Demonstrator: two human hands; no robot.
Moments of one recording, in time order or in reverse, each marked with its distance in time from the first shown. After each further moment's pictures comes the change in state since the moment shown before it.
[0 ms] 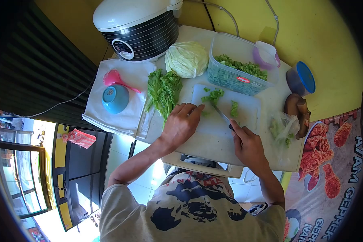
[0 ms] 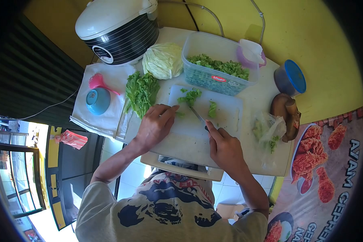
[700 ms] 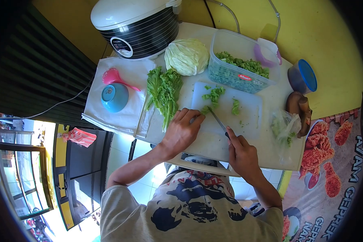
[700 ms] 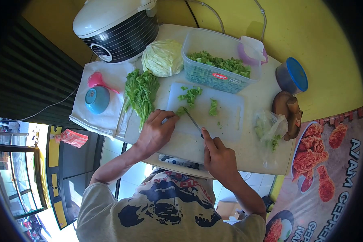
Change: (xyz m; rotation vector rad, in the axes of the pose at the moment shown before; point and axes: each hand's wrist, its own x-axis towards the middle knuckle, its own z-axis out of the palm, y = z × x) left_hand -0.018 0.008 -0.004 -0.016 -0.084 0.052; right_hand -0.025 -0.023 0.016 -0.049 -0.024 0.062
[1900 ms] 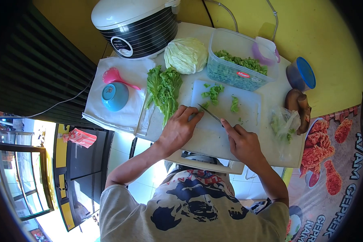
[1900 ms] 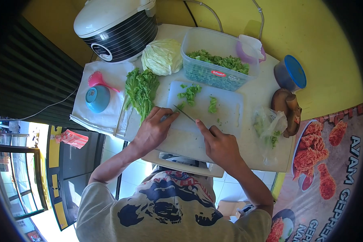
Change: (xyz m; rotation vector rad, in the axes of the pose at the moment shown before) left_hand -0.002 -0.003 -0.010 0.022 -0.108 0.015; right_hand 0.021 0.018 -0.002 -0.129 -0.004 -0.178
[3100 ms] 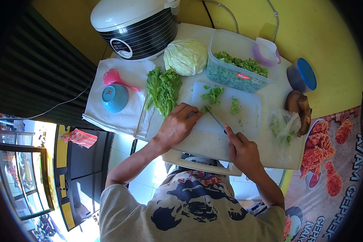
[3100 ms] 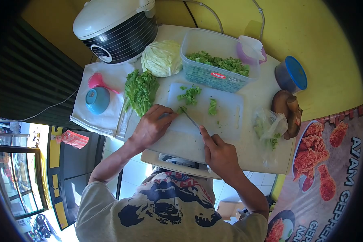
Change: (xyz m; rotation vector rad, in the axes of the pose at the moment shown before) left_hand 0.012 -0.016 -0.003 -0.076 0.027 0.070; right_hand -0.015 -0.010 0.001 0.085 0.015 0.076
